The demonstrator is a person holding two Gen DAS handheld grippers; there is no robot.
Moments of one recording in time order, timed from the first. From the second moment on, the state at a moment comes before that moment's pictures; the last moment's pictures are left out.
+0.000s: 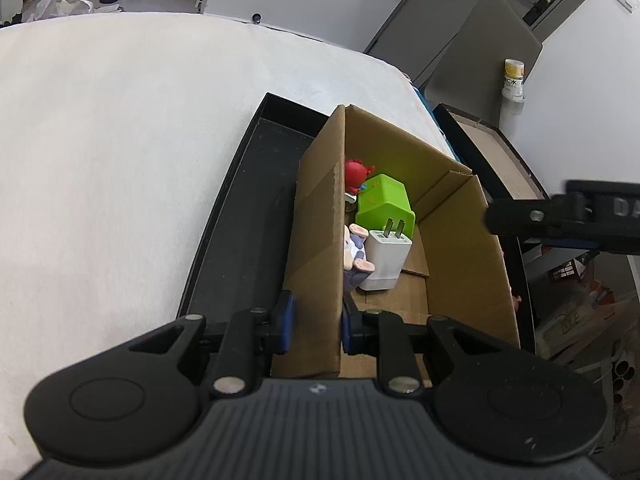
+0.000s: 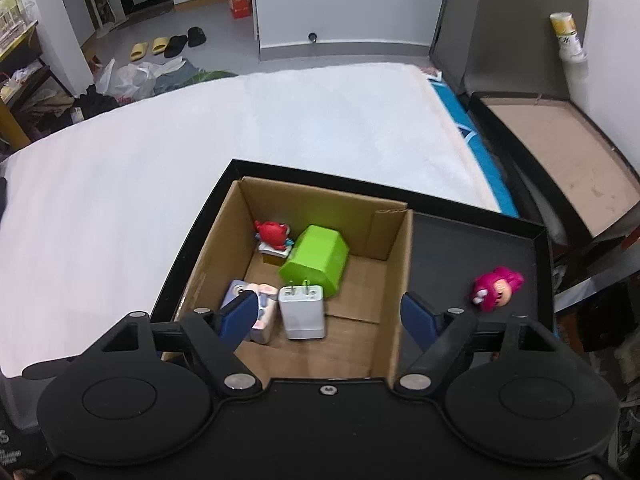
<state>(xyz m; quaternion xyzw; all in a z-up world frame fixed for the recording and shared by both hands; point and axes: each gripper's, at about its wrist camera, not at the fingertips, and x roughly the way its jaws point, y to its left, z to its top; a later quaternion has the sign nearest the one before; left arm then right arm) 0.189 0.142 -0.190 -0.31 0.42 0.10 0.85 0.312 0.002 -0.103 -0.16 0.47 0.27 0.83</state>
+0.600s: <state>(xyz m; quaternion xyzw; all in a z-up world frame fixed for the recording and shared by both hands) 0.188 0.142 -0.187 -0.30 0.42 0.10 0.85 0.323 -0.065 -0.095 -0.15 0.47 0.23 0.84</state>
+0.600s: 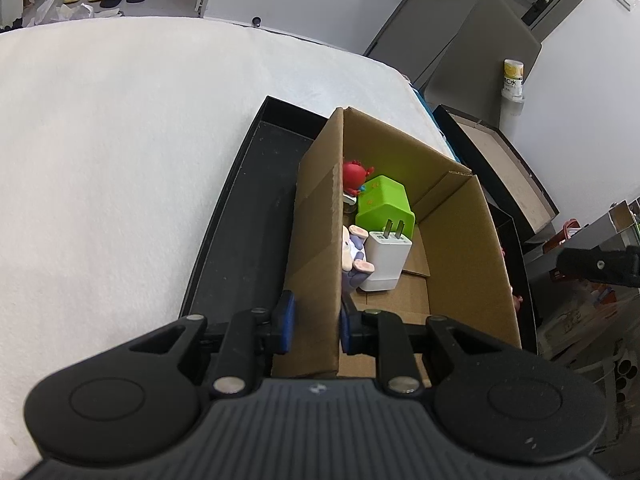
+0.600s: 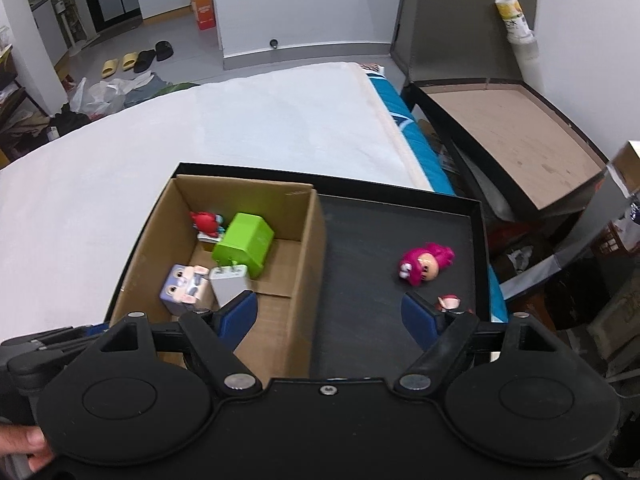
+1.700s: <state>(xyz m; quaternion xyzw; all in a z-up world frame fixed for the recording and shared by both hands) 0.187 0.143 -0.187 -0.31 0.42 0.10 0.85 0.395 -0.119 -0.171 -0.14 0.53 0.13 0.83</state>
